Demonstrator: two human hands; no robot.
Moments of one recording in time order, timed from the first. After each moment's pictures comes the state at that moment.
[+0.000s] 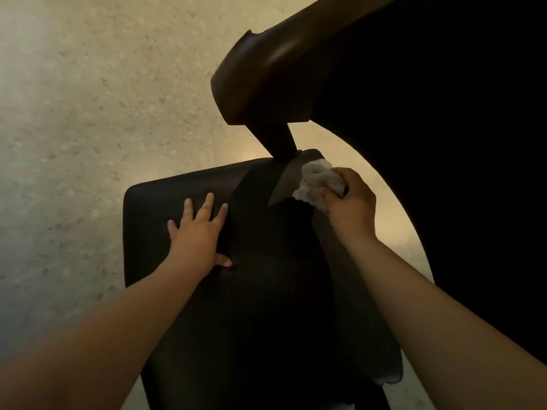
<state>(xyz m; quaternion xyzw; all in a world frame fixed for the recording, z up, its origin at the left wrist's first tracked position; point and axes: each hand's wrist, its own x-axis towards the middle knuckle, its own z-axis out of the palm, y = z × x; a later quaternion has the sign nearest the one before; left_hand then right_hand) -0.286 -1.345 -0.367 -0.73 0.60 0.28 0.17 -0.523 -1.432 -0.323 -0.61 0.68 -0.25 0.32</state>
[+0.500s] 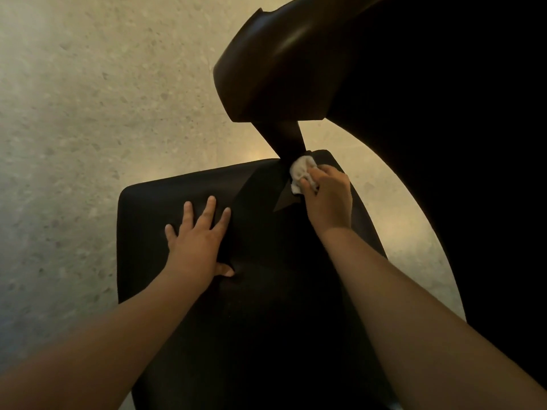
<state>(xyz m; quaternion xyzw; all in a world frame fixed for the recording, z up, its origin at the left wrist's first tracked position) -0.287 -1.346 -0.368 -0.72 0.59 0.29 0.19 -0.487 -1.460 -0.384 -0.70 0.66 -0.16 0.21</state>
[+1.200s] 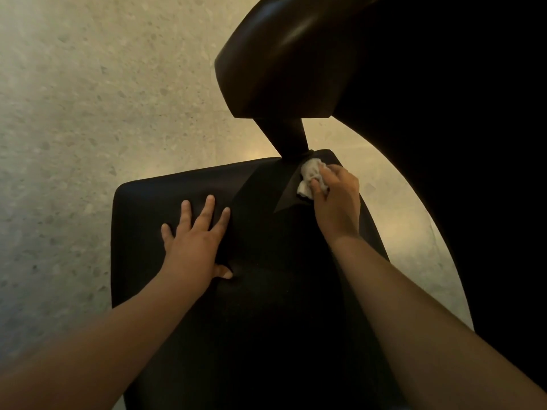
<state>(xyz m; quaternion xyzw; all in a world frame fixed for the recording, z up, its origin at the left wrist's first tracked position) -0.288 -1.344 -0.366 -0.72 0.59 0.29 0.19 -0.501 -1.462 -0.402 -0.69 0.66 -0.20 0.22</state>
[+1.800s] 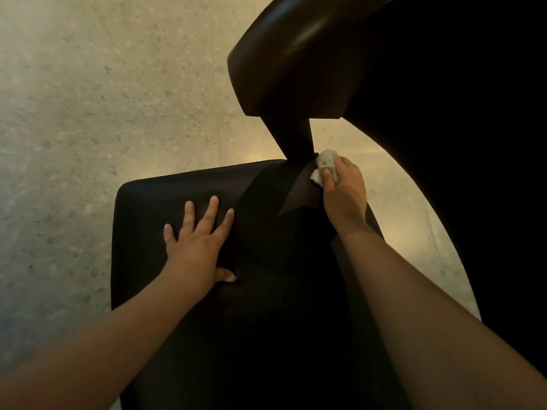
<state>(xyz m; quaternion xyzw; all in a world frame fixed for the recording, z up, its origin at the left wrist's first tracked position) -0.285 -1.338 -0.369 -0.72 0.60 0.31 0.16 -0.498 -1.487 -0.403 -0.64 0.68 -0.20 0.30</state>
